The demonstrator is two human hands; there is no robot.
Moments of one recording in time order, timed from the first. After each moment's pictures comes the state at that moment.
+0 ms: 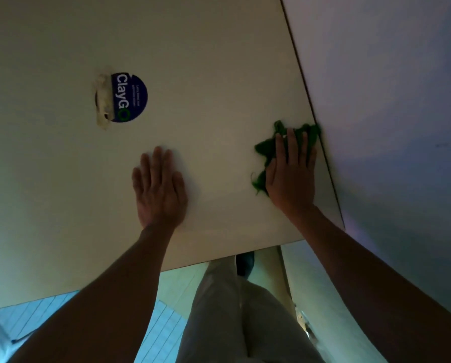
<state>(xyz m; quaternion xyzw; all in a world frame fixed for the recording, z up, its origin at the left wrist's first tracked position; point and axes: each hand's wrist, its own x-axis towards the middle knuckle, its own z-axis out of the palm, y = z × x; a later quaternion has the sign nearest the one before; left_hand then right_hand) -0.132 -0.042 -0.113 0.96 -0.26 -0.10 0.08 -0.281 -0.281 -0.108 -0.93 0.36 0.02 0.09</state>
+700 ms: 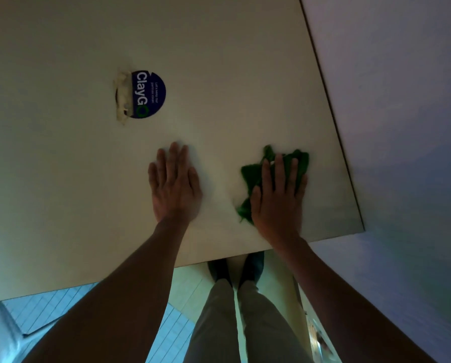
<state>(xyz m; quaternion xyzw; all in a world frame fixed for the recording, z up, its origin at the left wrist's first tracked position) -0.131 -0.041 -0.121 0.96 -0.25 -0.07 0.08 -0.289 -0.192 -0.114 -0.93 0.36 0.03 0.10</state>
